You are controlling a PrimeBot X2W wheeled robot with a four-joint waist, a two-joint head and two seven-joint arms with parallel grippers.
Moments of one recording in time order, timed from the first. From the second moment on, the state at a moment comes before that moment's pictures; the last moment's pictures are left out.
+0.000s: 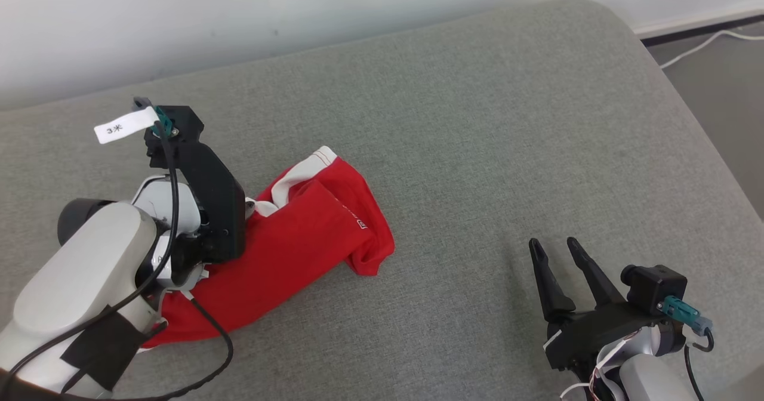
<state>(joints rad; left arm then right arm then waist) -0.83 0.43 -0.78 0.33 -0.77 0.30 0.82 -0.21 -0.05 0.09 0.42 0.42 0.13 -0.18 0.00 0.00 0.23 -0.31</state>
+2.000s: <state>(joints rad) -0.85 0.24 -0.76 0.17 -0.76 0.10 0.27 -0.18 -0.05 0.05 0.42 0.40 0.13 -0.16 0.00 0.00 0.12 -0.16</state>
